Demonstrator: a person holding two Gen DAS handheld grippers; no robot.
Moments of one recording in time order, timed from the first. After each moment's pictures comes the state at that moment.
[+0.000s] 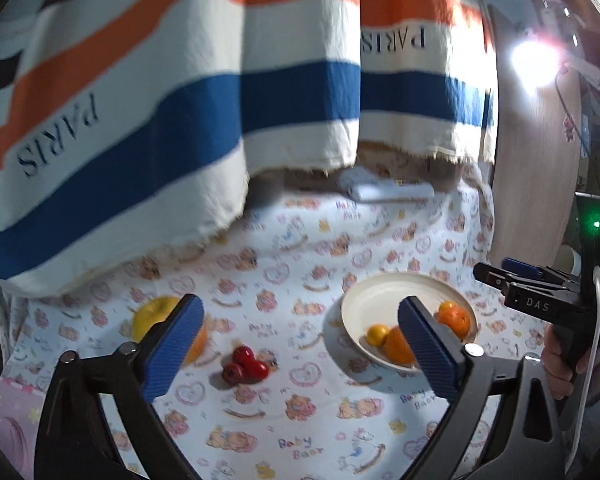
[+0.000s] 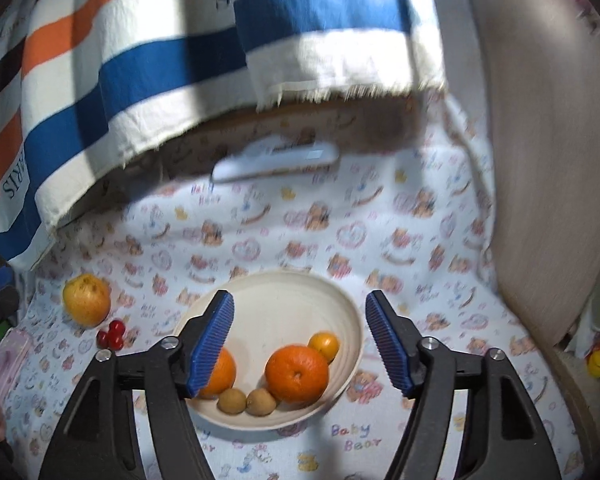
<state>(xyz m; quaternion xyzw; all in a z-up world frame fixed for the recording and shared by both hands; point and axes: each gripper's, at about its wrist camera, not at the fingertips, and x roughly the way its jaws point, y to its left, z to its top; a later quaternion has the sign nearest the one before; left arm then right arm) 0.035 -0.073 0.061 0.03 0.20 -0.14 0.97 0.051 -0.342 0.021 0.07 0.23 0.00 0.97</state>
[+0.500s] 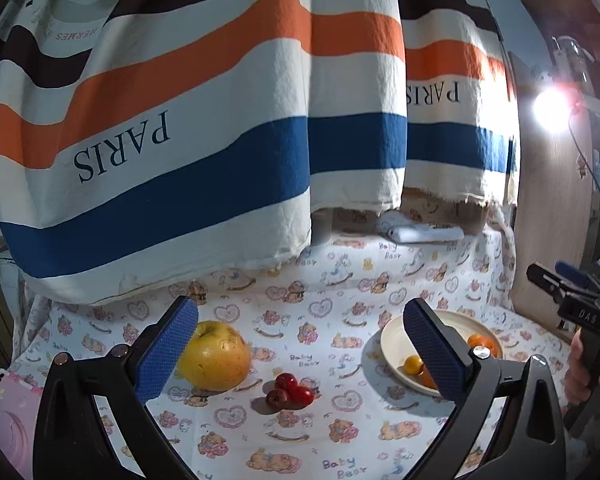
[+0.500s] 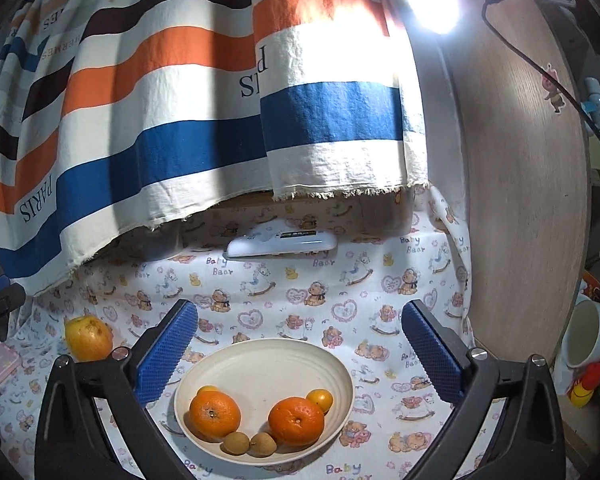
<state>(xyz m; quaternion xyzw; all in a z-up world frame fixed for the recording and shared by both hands) 0.028 -0.030 0.056 0.00 0.13 -0.10 0.99 0.014 -0.330 0.040 0.04 0.10 -0.01 0.99</state>
